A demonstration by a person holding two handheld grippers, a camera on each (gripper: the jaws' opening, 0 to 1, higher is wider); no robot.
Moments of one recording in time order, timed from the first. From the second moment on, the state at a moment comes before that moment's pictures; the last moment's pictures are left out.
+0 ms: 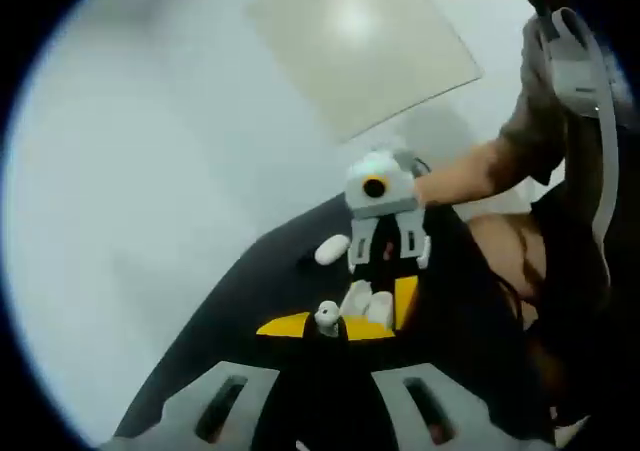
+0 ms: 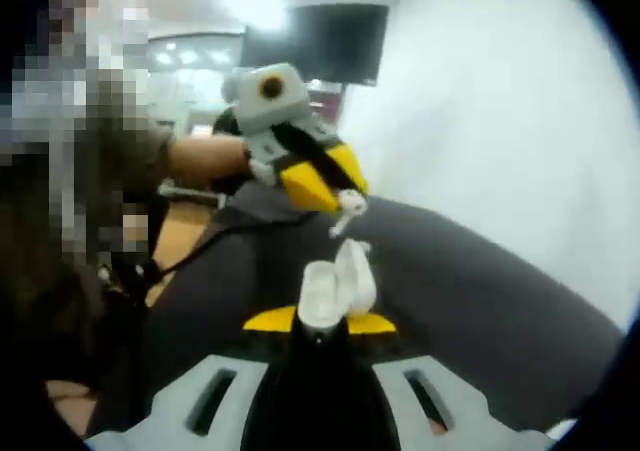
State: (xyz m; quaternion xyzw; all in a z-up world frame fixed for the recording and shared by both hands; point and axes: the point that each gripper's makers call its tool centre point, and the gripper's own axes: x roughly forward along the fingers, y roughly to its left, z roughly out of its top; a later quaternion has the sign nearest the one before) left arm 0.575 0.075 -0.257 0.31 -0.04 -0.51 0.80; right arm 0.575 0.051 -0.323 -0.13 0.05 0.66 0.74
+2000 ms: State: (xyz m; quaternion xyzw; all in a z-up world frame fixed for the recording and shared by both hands) left arm 0.553 0.098 -0.318 0.09 0.12 -0.58 0.80; right arm 0.560 0.060 -0.319 -0.12 0.07 0.69 0.71
